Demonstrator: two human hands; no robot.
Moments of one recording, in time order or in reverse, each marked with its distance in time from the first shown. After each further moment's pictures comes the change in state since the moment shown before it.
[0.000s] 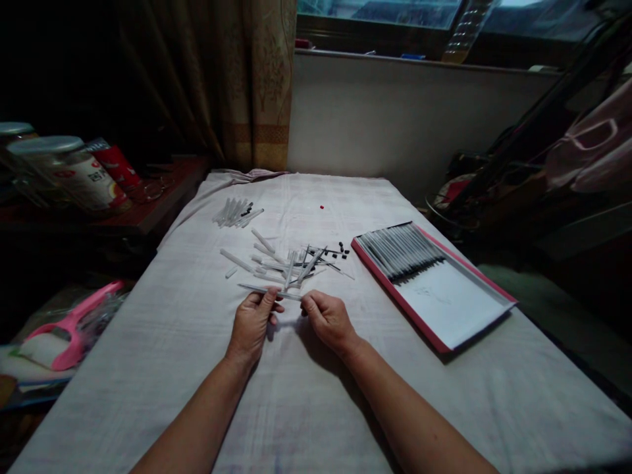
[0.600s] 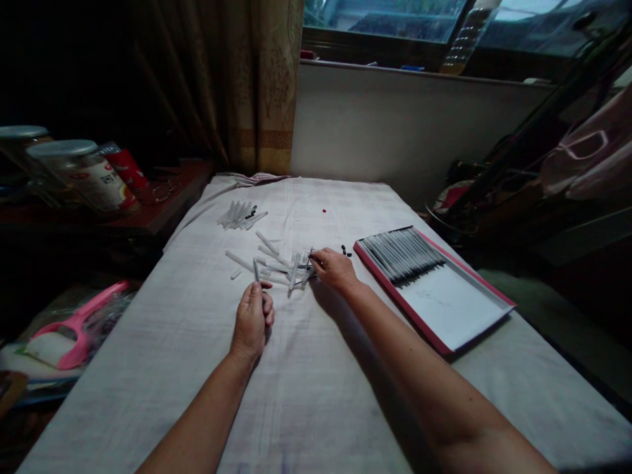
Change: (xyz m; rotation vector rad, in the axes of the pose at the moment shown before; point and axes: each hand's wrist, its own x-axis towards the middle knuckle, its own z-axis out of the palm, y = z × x) left_hand 0.003 0.007 -0.004 -0.099 -0.017 0.065; right_hand 0.094 0.018 -0.032 -0.800 -0.136 0.102
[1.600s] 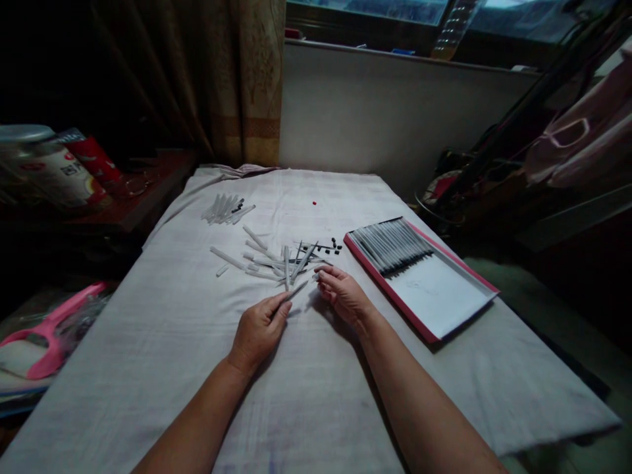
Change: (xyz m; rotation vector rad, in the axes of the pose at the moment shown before) left_hand -0.008 -0.022 -0.004 0.814 -0.308 0.437; right_hand -0.068 0.005 0.007 1.734 -0.035 0.567
